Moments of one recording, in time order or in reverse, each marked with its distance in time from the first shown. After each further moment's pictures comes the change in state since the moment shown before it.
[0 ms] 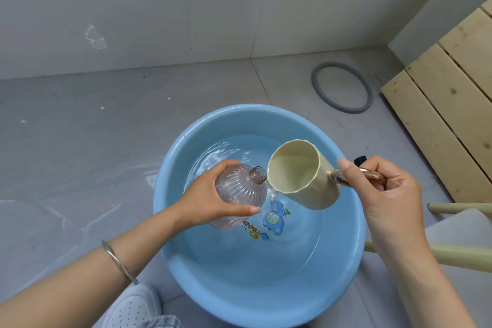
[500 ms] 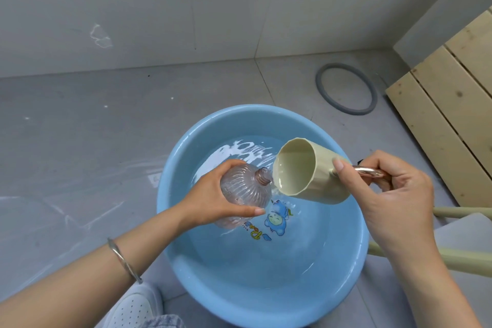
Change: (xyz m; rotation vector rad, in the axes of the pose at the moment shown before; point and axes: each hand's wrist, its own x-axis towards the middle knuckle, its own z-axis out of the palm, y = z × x) left_hand -0.001 0.002 0.001 0.009 0.005 0.002; right_hand -0.003 -0.014 0.005 -0.210 -0.061 -0.210
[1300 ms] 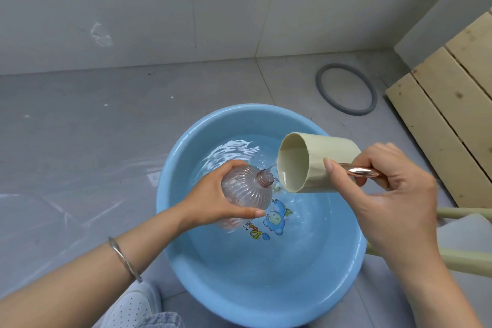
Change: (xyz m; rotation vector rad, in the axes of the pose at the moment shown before) left_hand -0.001 -0.002 0.002 0.028 -0.003 0.022; right_hand 0.000 -0.010 0.000 -0.254 -0.012 -0.294
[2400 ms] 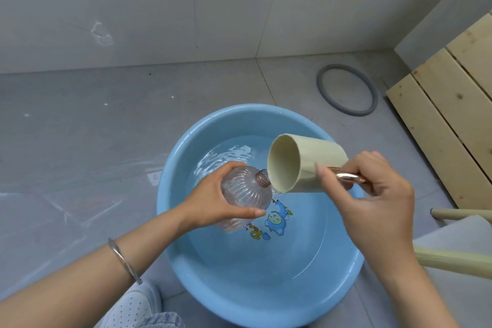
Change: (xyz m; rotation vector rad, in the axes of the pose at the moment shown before) left_hand 0.000 -0.002 0.002 -0.046 0.007 -0.019; right_hand -0.009 0.011 0.018 0.050 0.029 0.011
